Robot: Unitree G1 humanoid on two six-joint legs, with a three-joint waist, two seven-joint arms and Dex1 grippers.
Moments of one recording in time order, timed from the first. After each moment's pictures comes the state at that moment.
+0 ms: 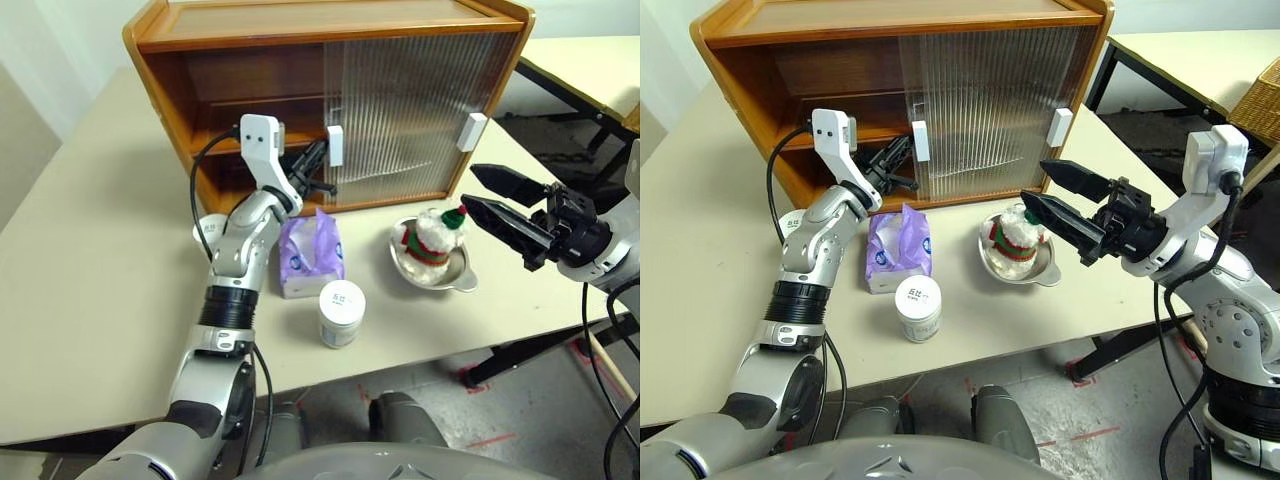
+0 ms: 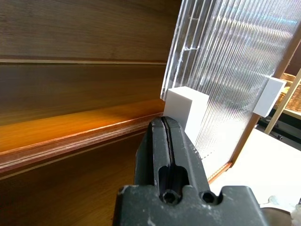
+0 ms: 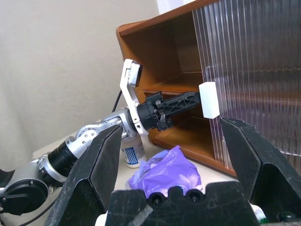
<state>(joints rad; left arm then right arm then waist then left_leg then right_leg) -0.63 0.08 0.04 0.21 -0.31 0.28 -0.35 -0.15 -0.62 -0.36 -0.39 1.00 0.58 0.84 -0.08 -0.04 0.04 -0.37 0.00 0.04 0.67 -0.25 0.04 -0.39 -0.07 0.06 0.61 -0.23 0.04</state>
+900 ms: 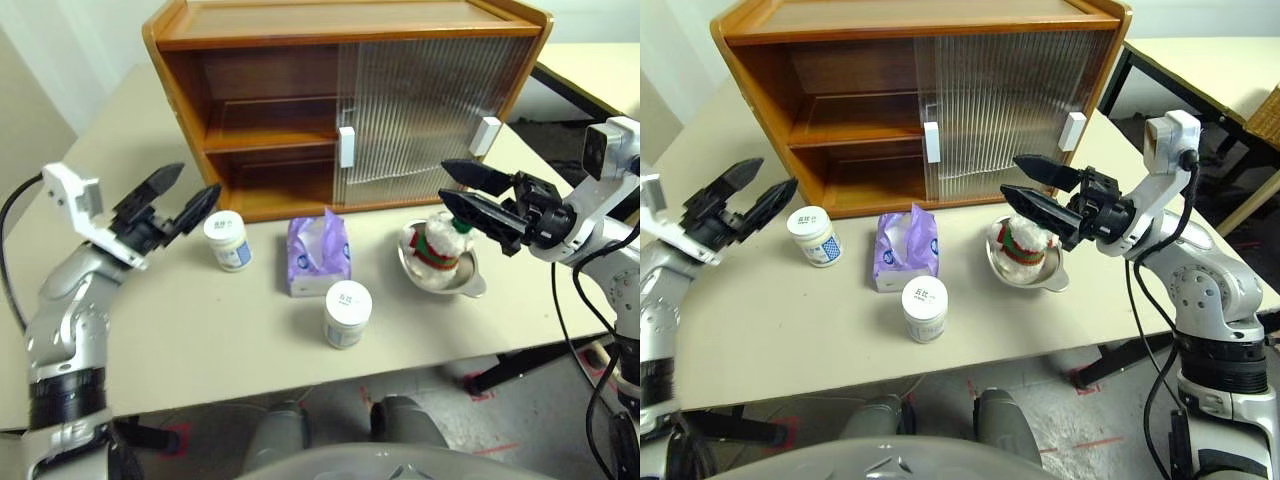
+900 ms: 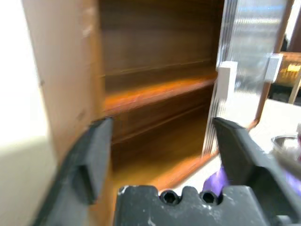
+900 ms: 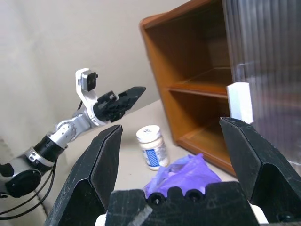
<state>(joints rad) -0.15 0.57 0.42 -0.03 -0.60 0.21 -0.85 -0.32 -0.59 -0.24 -0.21 0.94 0.57 0.97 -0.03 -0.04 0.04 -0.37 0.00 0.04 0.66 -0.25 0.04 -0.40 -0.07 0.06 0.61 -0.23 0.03</state>
